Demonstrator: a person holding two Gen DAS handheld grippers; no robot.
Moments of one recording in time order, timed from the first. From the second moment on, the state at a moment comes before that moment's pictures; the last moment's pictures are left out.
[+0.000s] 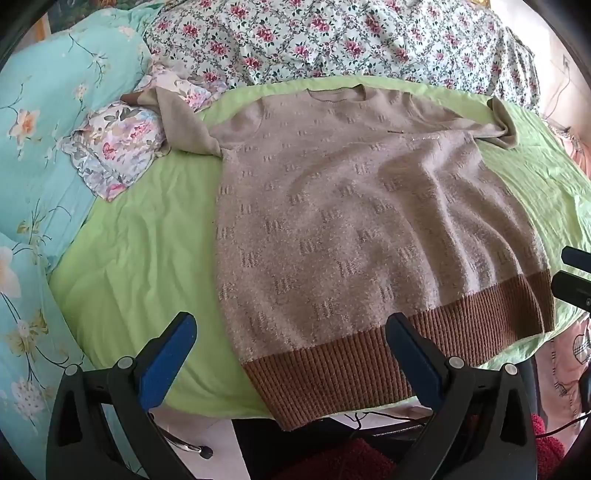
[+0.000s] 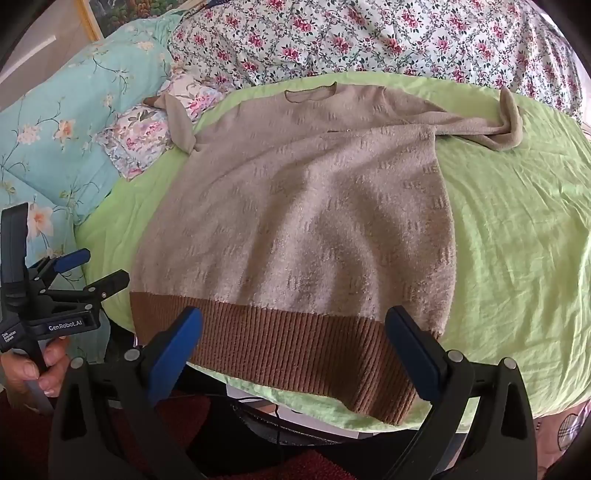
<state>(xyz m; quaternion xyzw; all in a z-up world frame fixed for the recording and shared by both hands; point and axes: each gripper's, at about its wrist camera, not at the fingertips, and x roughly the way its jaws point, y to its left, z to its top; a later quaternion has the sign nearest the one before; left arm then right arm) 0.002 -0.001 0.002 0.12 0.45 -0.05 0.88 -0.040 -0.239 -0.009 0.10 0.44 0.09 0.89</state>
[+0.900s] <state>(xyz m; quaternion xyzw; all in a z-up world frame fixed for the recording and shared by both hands) 0.005 -0.002 -0.007 0.13 0.46 -0.05 0.88 -0.038 -0.241 -0.013 0.11 0.45 0.08 0.89</state>
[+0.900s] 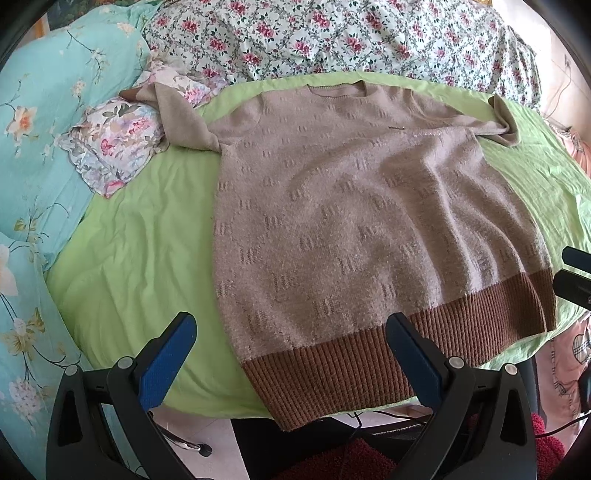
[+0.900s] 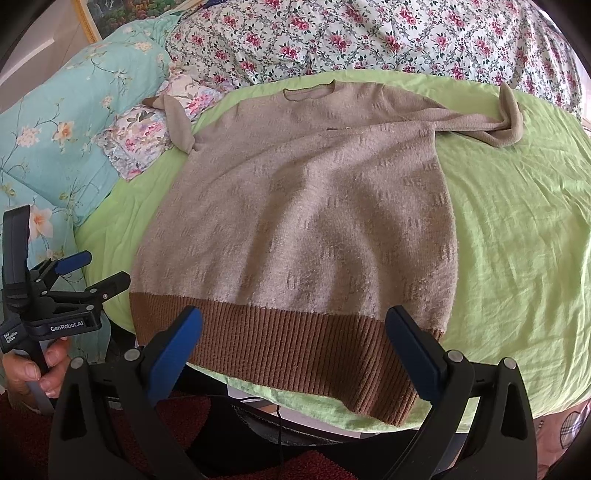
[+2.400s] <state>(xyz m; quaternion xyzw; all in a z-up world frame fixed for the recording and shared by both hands) 0.137 -0.033 -0.027 0.11 0.51 -0.05 0.85 0.173 -0.503 0.035 0.18 0.36 -0.14 0.90</state>
